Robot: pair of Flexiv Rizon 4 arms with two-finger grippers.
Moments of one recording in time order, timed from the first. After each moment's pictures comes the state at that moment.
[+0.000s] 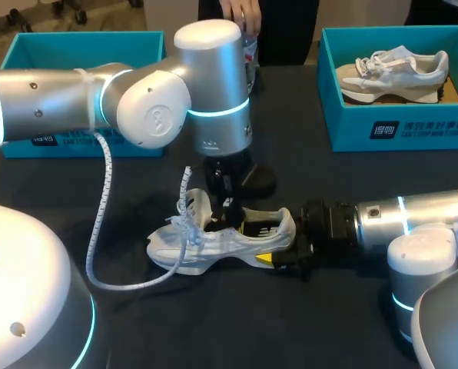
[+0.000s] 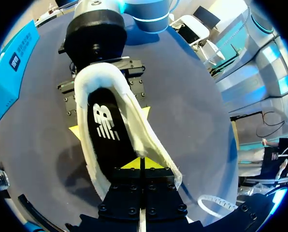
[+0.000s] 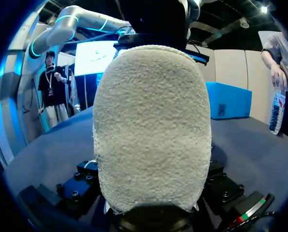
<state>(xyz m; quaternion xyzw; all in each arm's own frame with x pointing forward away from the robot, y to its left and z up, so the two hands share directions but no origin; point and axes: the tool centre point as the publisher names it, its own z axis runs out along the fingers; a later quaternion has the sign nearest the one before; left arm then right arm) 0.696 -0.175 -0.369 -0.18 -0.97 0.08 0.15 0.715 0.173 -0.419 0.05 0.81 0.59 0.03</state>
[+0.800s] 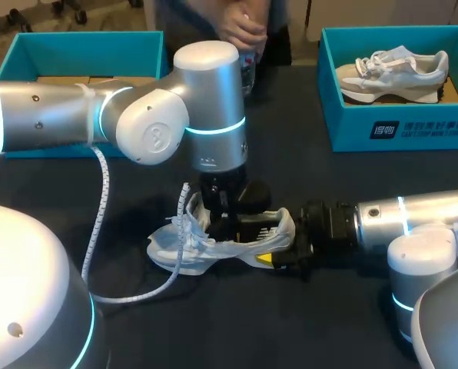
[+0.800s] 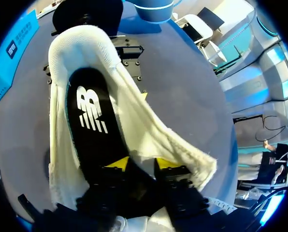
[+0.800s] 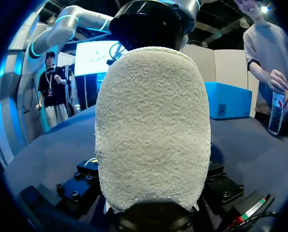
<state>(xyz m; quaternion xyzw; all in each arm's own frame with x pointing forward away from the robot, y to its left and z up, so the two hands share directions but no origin) 0.683 -0.164 -0.397 -0.16 -0.97 0.07 0.16 0.714 0.174 -0.420 0.05 0.81 0.59 0.03</state>
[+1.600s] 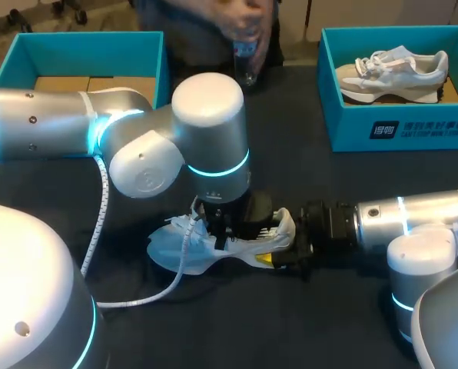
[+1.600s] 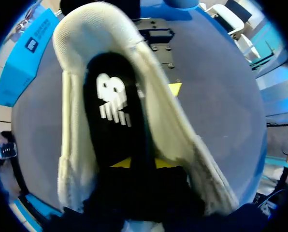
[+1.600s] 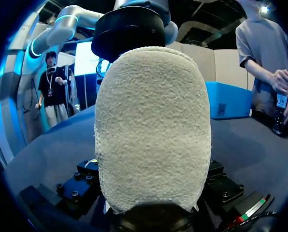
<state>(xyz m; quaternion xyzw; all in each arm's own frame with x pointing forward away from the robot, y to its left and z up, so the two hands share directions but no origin) 0.709 -0.166 -0.414 -0.11 -0.99 0.04 -0.01 0.716 0.173 -0.421 0.05 0.81 0.59 0.03</state>
